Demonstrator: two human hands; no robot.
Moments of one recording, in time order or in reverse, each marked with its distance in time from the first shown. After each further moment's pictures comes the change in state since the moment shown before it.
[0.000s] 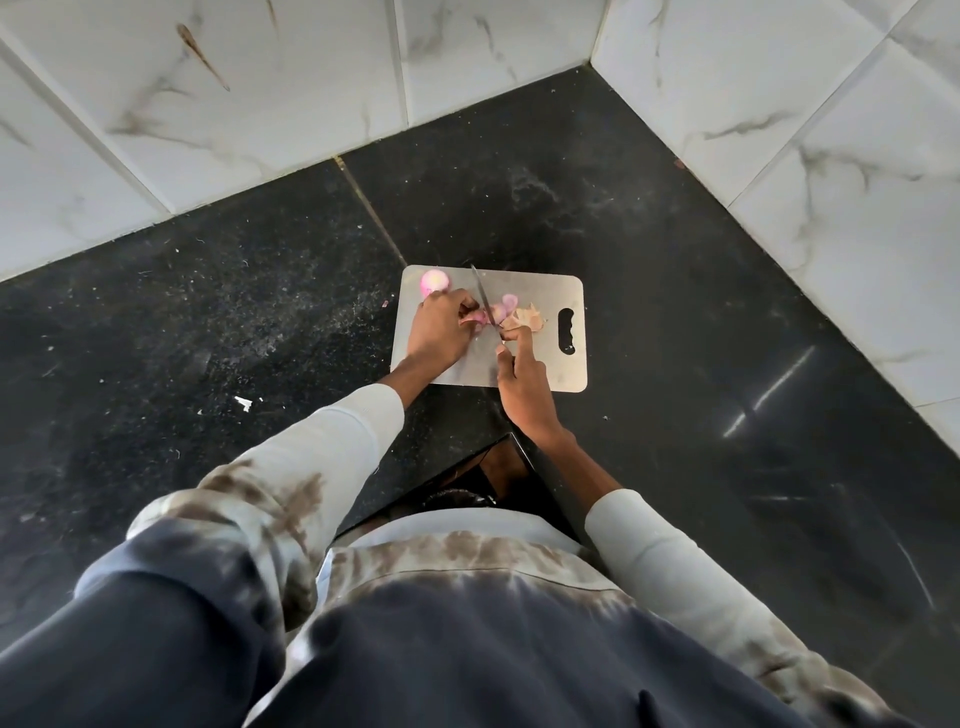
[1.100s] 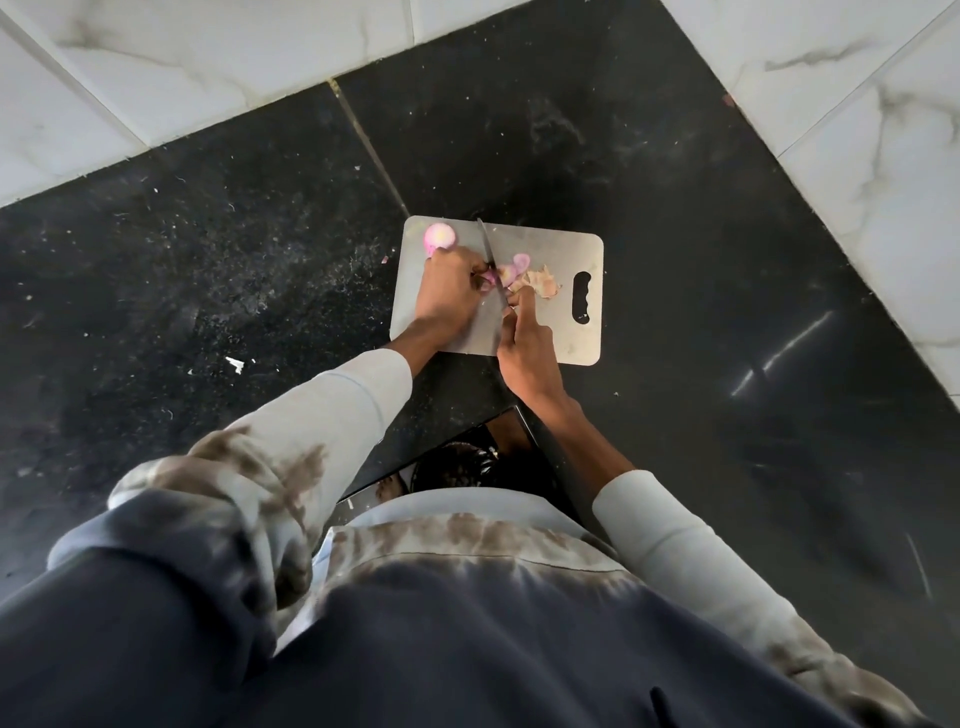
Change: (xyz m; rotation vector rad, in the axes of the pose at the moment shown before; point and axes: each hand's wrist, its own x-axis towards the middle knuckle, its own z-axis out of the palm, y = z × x) left_hand 0.006 0.008 0.004 -0.003 -0.004 -0.061; right_hand 0.013 0.001 0.005 -0.042 0.000 -0.029
